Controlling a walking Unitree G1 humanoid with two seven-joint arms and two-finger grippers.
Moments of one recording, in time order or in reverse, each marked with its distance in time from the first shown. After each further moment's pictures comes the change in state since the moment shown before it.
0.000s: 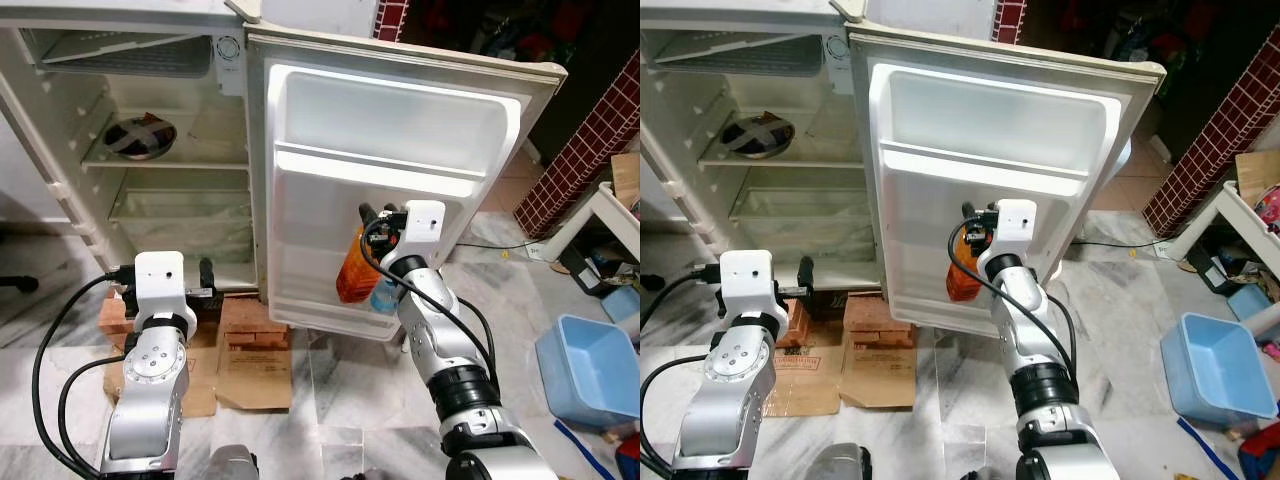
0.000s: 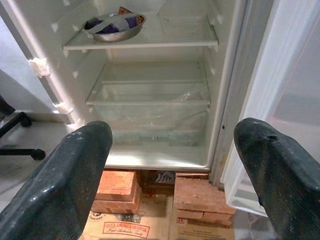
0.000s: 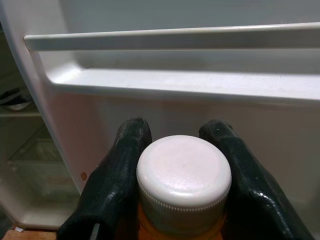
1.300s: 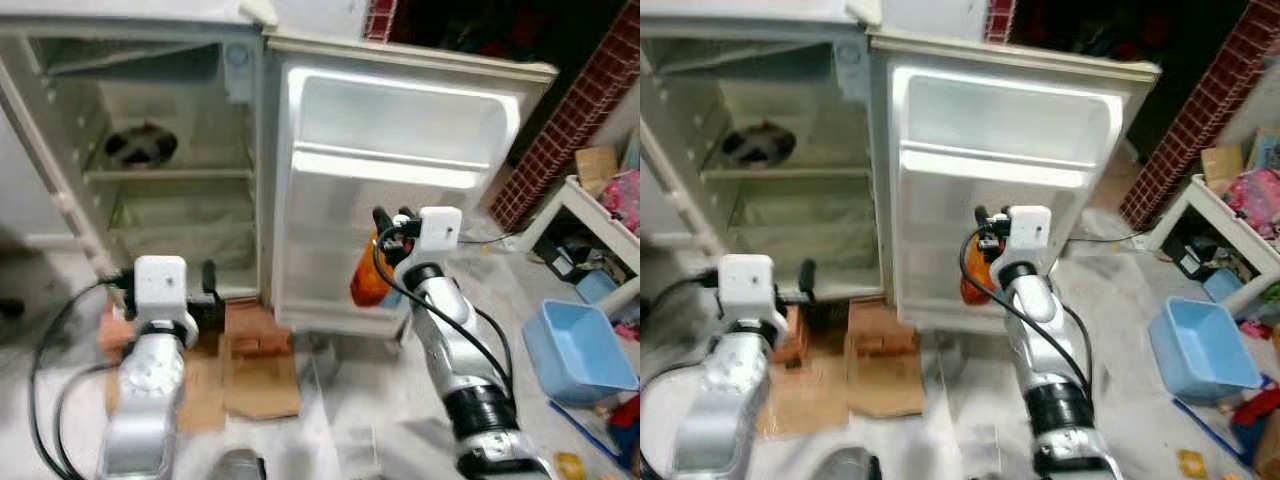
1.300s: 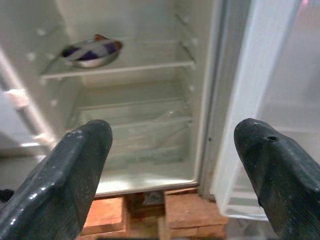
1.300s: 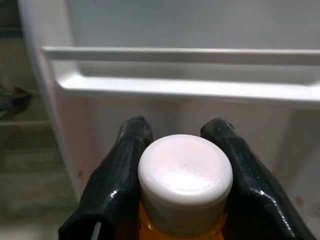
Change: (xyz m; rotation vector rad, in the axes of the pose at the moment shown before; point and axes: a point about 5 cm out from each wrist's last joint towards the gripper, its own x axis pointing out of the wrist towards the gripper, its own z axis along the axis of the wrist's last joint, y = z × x) left arm -0.008 0.003 0.002 0.032 -0.050 -0.040; right arm -0.015 -0.010 0.002 -0.030 -0.010 -0.030
